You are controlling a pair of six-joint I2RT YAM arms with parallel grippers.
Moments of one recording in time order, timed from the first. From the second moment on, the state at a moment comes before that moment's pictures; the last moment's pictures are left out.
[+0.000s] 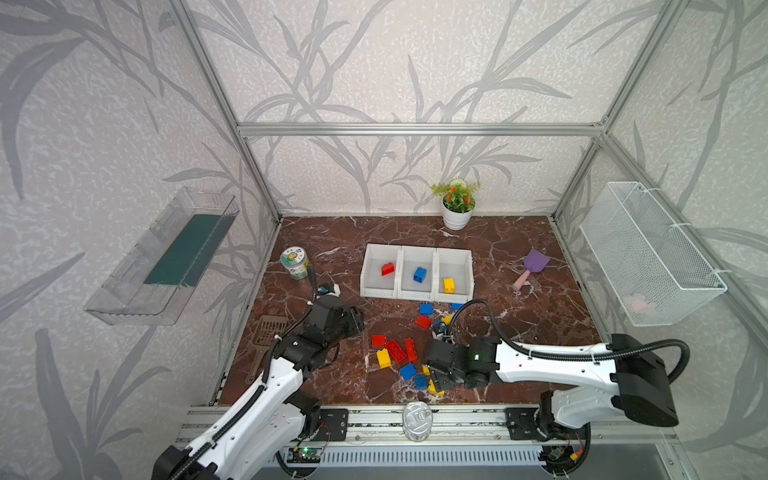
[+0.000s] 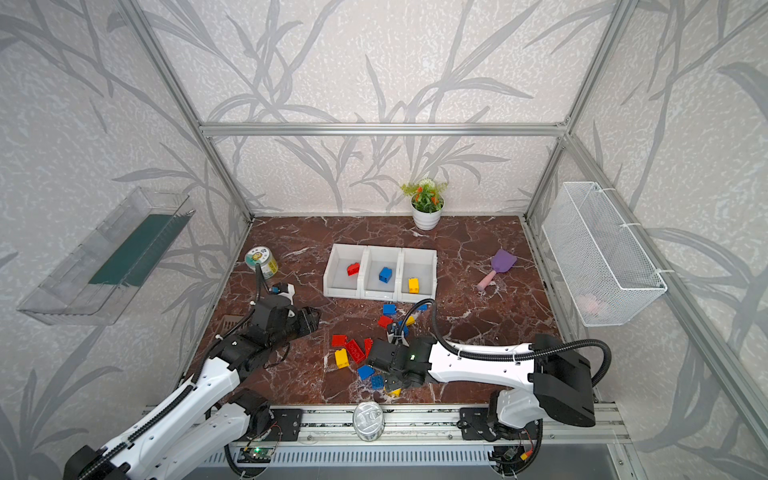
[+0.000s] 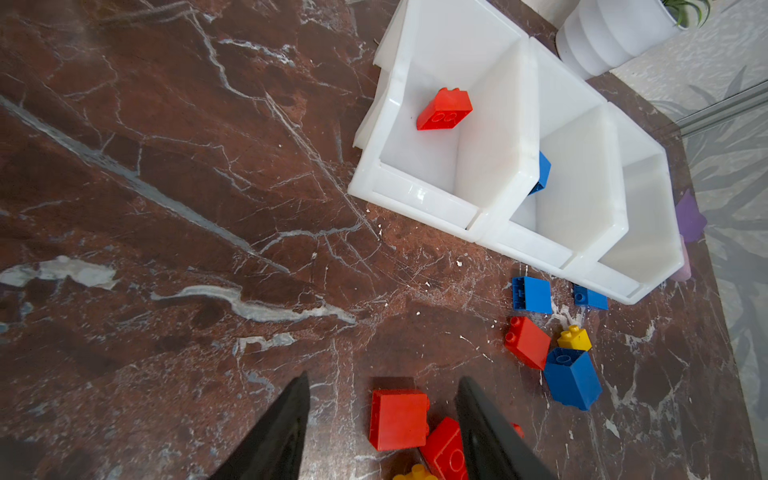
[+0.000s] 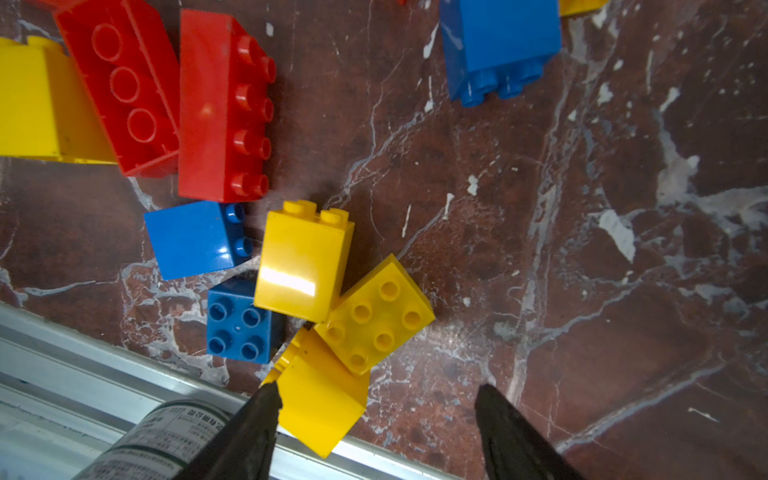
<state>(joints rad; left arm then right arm) -0.41 0.80 0.49 -0.42 -0.06 -0.69 1.27 1.43 0.88 -0.79 0.19 0.95</state>
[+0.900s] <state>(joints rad) -0.41 0.78 0.44 -0.42 -0.06 -0.71 1.32 1.56 0.92 -0.74 0.16 1.02</state>
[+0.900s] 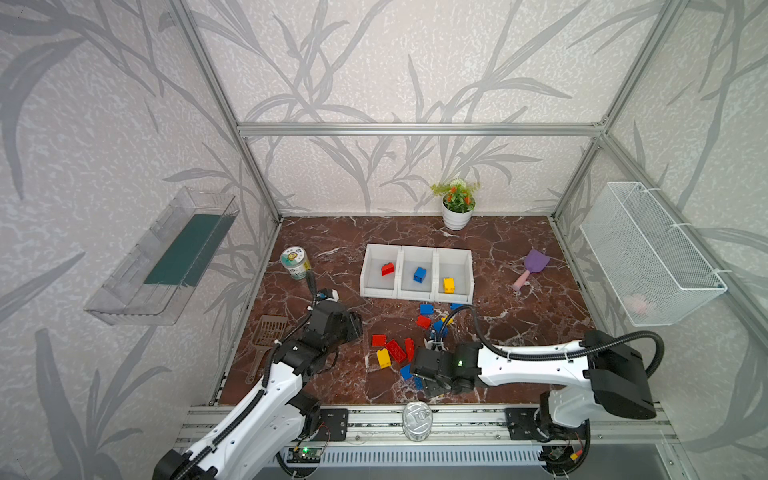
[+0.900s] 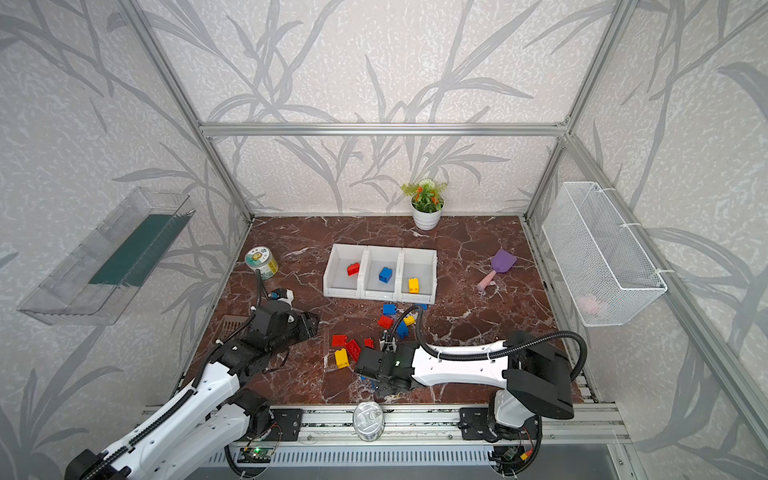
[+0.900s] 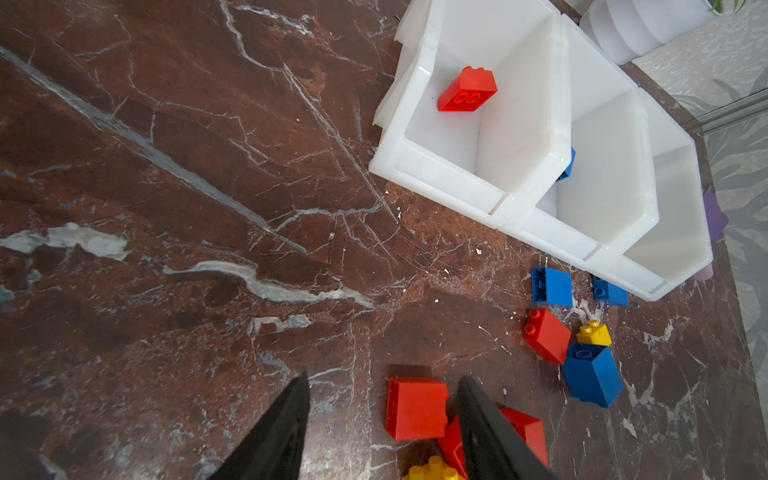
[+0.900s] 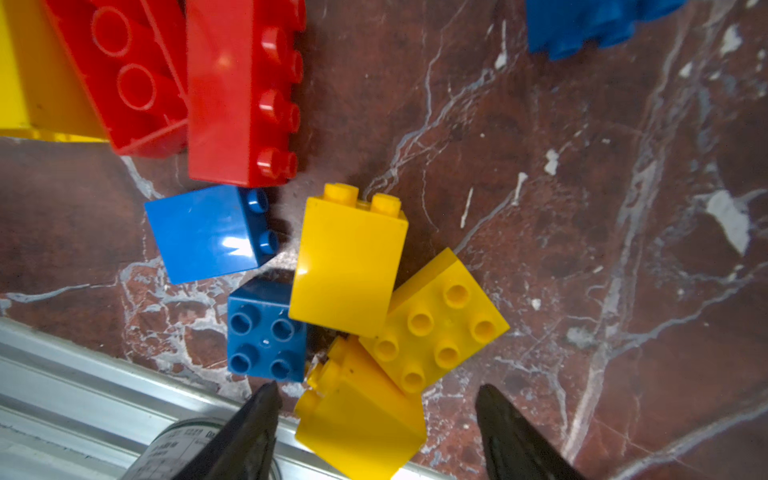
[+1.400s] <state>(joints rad) -0.41 0.79 0.43 -0.42 -0.06 -0.71 1.31 1.58 0.91 -0.77 0.15 1.09</state>
